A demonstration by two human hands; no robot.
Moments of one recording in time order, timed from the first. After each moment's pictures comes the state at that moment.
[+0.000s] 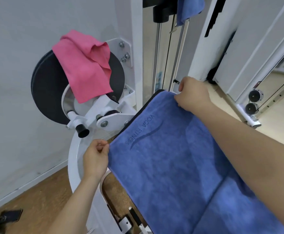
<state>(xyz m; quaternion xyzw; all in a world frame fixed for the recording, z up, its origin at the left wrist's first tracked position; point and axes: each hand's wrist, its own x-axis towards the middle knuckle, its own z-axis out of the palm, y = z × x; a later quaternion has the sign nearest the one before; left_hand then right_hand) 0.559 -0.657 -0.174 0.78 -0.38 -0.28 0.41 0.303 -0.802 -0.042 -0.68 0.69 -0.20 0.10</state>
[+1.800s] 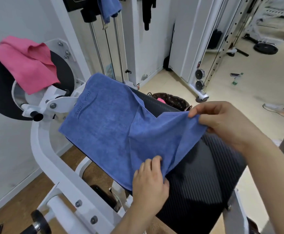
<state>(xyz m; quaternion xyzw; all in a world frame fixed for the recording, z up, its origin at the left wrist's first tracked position) 0.284 -0.412 -0.128 0.56 -0.79 -0.14 0.21 0.096 -0.464 0.026 -0.49 0.63 -0.41 0.44</state>
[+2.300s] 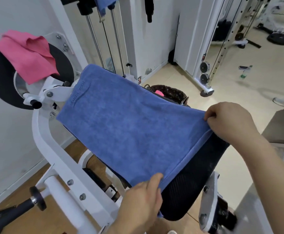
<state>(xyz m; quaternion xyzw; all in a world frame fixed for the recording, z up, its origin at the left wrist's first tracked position) 0.270 -0.335 -0.131 0.51 -0.84 -0.07 0.17 0.022 -0.437 -0.011 -0.60 0.79 -0.09 0.05</state>
